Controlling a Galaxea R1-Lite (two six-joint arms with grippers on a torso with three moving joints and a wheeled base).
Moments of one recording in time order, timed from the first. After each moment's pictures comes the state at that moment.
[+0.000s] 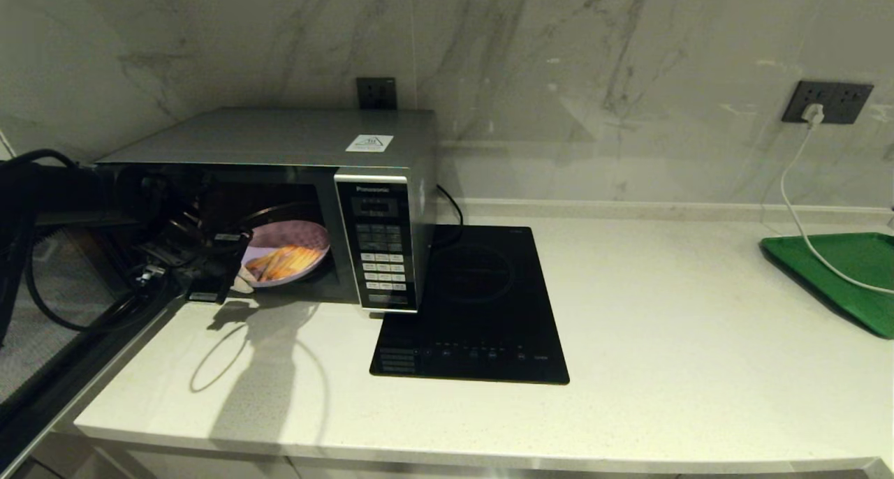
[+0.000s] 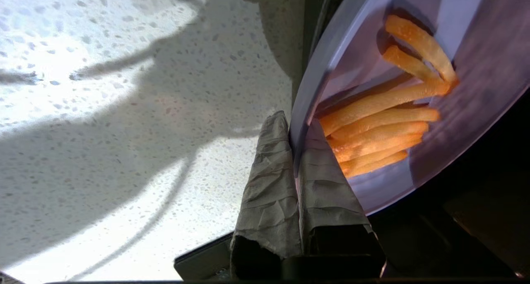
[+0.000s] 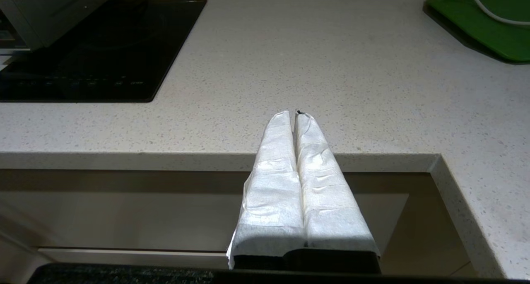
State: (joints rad) left arm 0.09 2.21 -1.84 0.66 -0.12 -1.37; right arm 0.00 0.00 -0.02 0.04 -0.04 0.08
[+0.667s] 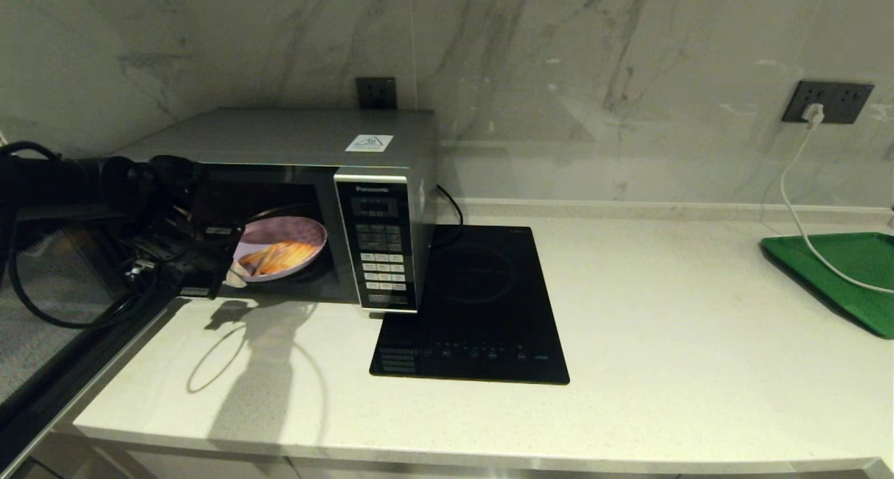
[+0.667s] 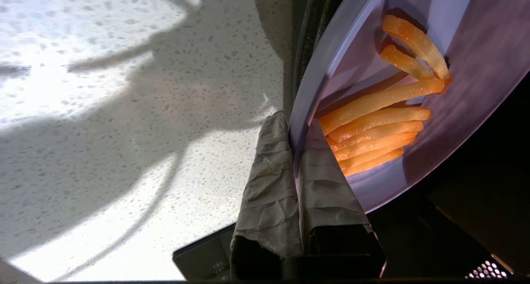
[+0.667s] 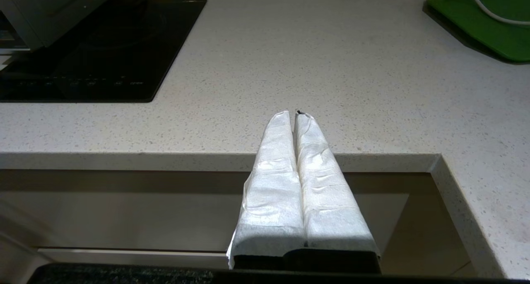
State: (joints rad) left arm 0.11 2.17 -1.84 0.66 -0.13 -1.37; right arm 0.00 0.00 -0.02 0.04 -0.04 0.08
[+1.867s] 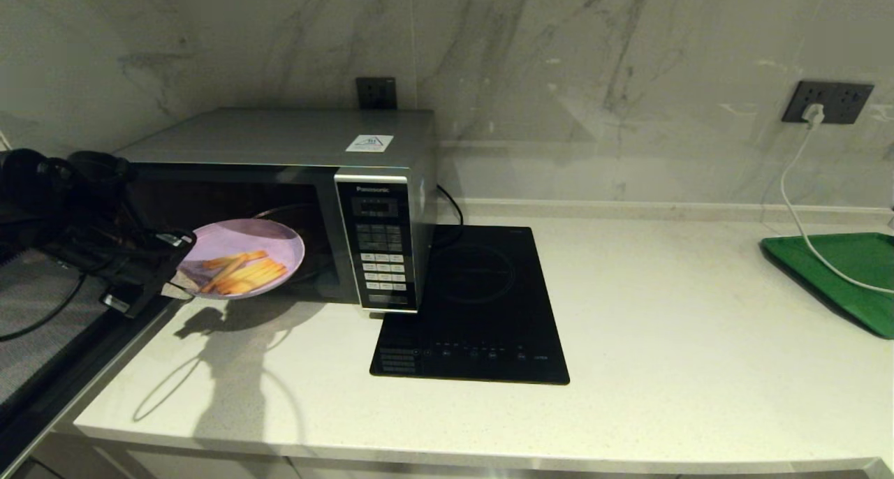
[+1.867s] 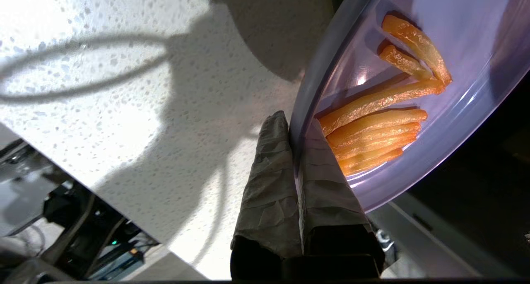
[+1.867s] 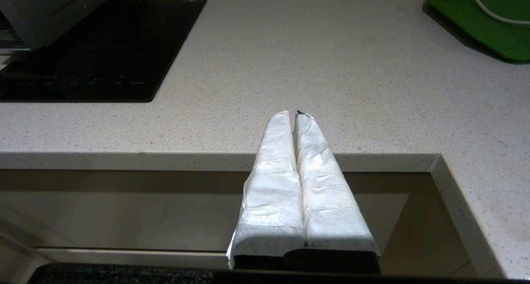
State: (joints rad) left arm 0.22 2.00 -1.65 0.66 -0.15 -0.95; right arm 0.00 0.00 -0.02 0.04 -0.04 0.08
